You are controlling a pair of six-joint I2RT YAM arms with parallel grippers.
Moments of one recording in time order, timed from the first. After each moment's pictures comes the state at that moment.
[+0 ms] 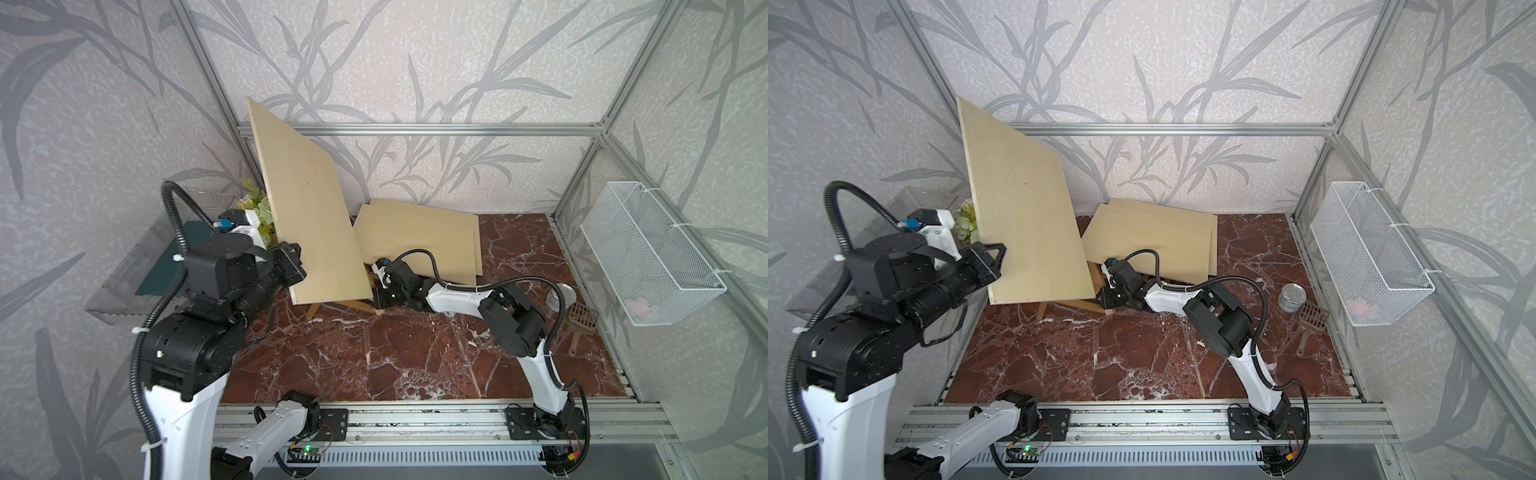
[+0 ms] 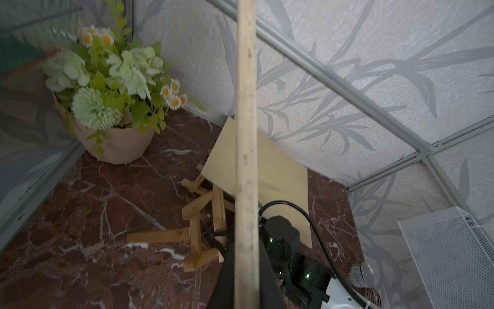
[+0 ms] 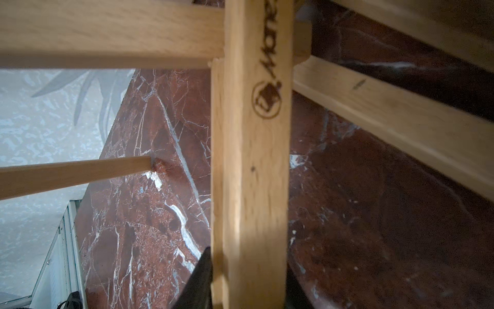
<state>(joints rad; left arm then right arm) -0.24 0.97 1.76 -1.22 -0.12 -0.62 0.85 2.19 1.47 0.02 -0.27 0.57</state>
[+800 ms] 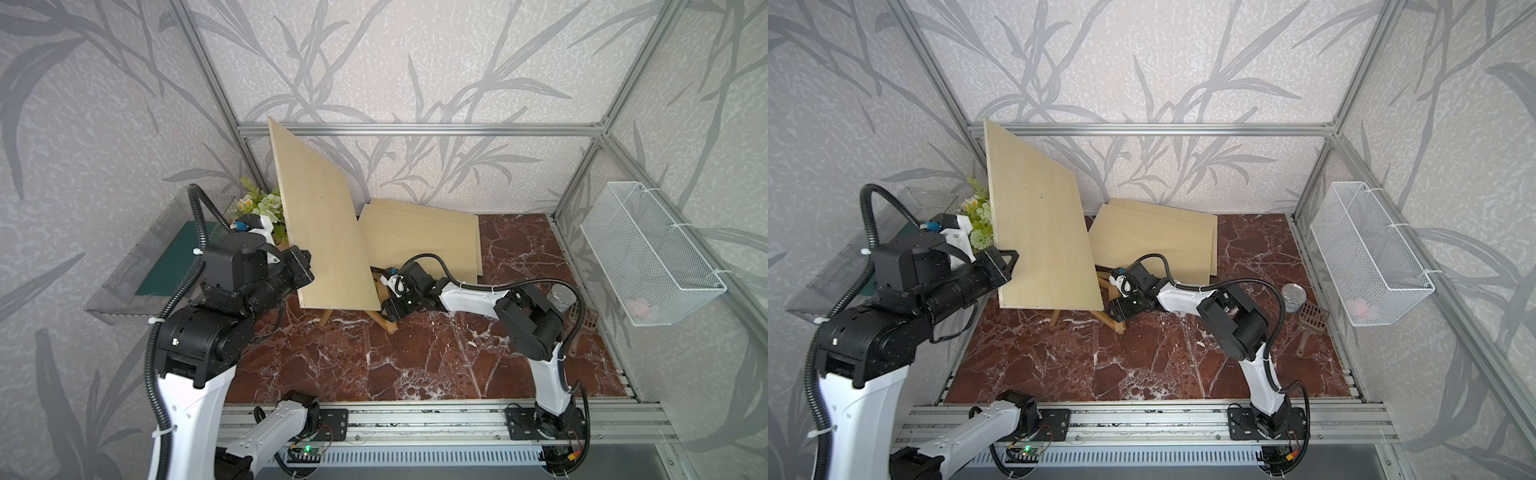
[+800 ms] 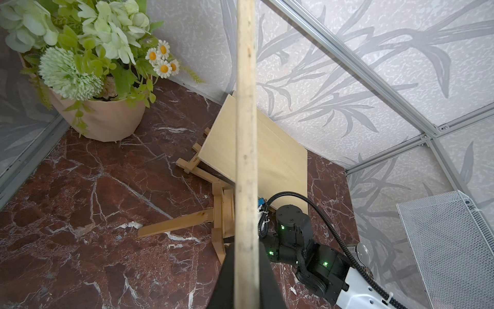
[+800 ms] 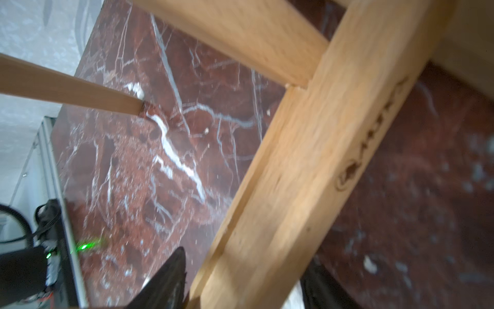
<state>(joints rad) -0.24 0.97 1.71 -1.21 -0.06 -0.62 0.80 2.06 1.33 -0.17 -0.44 0.32</state>
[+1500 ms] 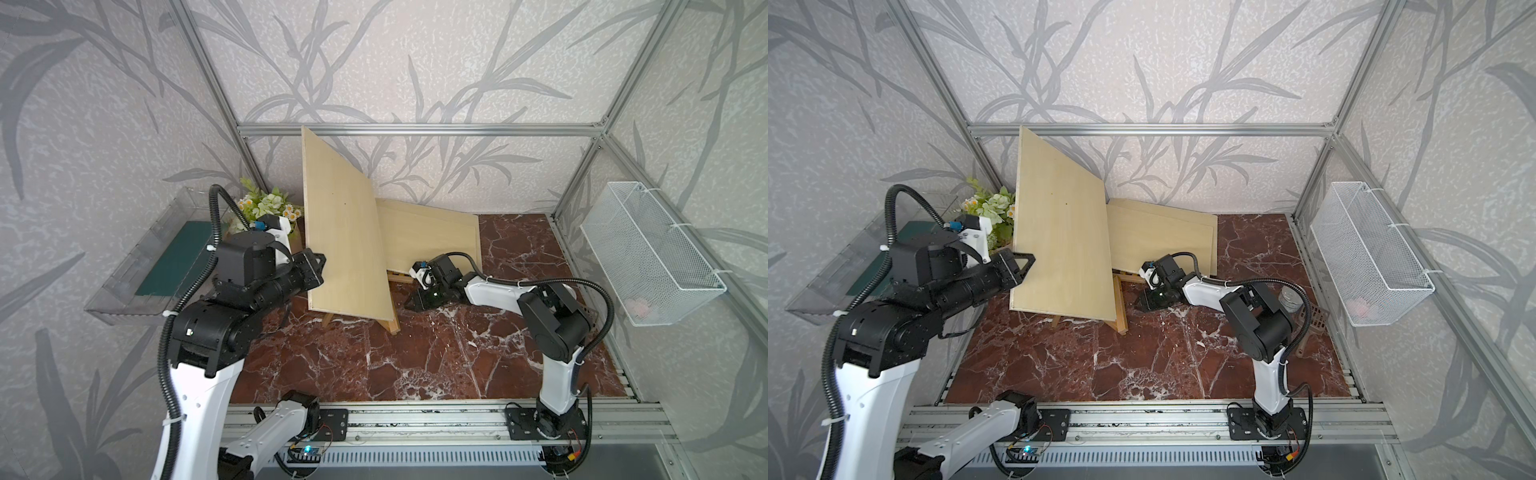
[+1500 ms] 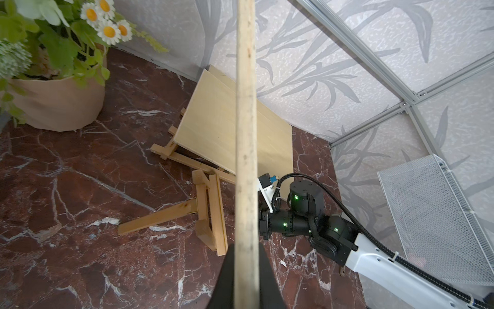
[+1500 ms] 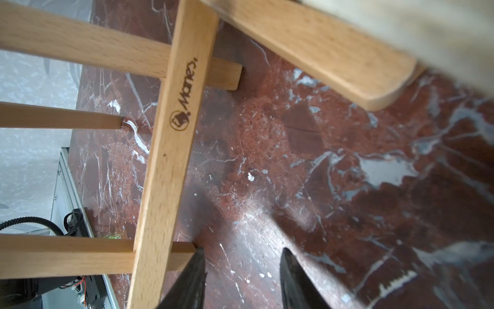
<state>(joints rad) -0.24 0.97 1.64 -1.16 0.10 -0.59 0.65 1.95 1.19 -0.20 -0.49 0.38</state>
